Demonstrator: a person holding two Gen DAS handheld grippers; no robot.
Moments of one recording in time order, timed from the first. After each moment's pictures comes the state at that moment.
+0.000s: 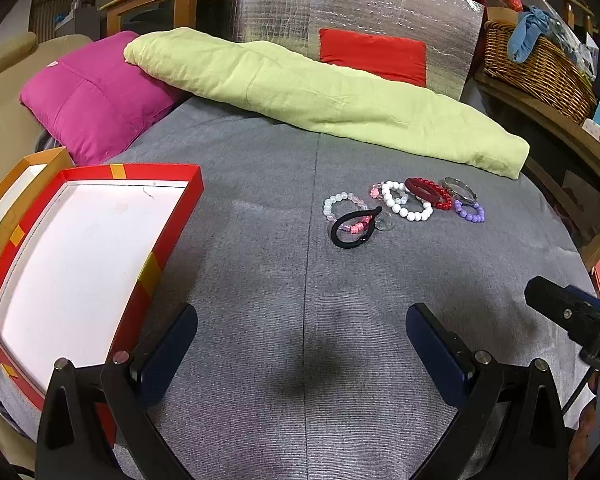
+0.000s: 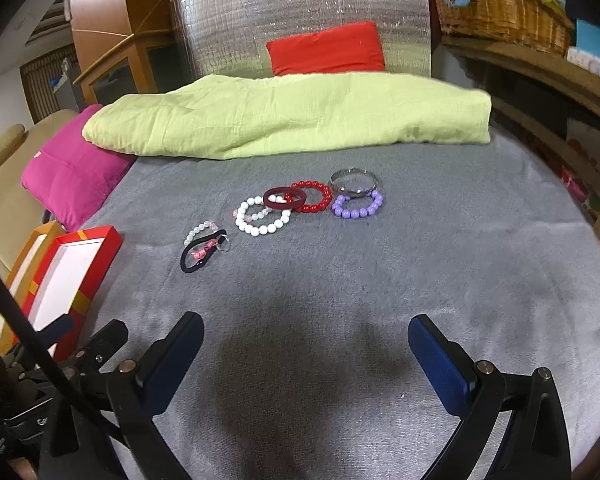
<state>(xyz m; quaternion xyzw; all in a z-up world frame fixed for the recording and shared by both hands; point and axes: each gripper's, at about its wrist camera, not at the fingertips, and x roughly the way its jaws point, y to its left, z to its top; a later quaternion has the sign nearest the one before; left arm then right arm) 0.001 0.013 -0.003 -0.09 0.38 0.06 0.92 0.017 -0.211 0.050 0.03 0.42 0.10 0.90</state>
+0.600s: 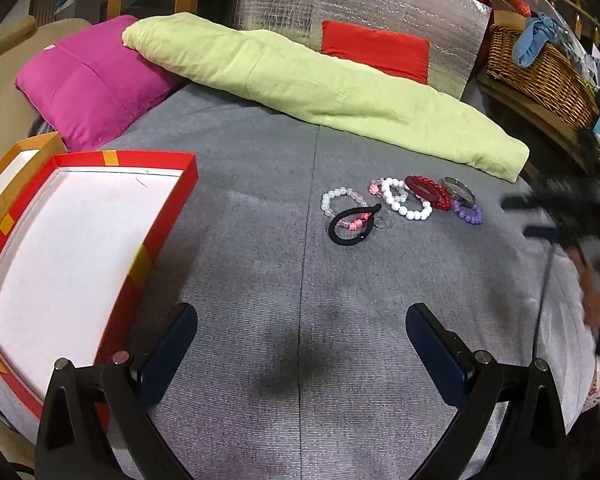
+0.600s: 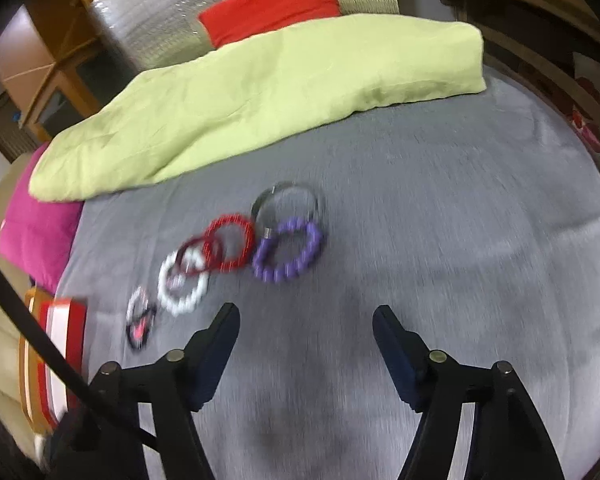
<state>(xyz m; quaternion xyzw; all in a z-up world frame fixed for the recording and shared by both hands) 0.008 0.018 -0.007 -0.11 0.39 0.05 0.91 0.173 -0.275 0.043 0.11 0.51 0.06 0.85</state>
